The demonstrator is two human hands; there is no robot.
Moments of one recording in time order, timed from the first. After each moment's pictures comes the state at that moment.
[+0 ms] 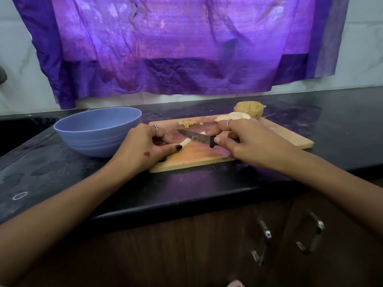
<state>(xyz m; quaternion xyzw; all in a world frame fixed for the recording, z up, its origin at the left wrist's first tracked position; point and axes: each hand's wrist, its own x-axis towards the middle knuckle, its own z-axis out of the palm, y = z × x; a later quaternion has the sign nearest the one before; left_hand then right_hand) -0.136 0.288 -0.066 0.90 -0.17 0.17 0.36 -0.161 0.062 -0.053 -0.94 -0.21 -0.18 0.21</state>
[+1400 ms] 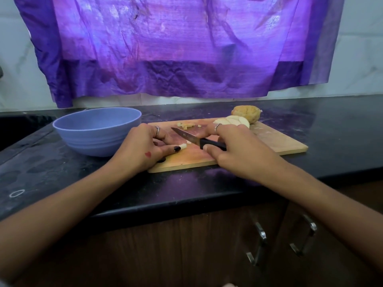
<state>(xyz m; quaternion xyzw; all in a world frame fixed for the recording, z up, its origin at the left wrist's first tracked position) -0.137 0.285 -0.066 0.89 -0.16 0.16 0.39 -0.179 0.087 -0.051 -0.94 -0.20 -0.18 0.20</state>
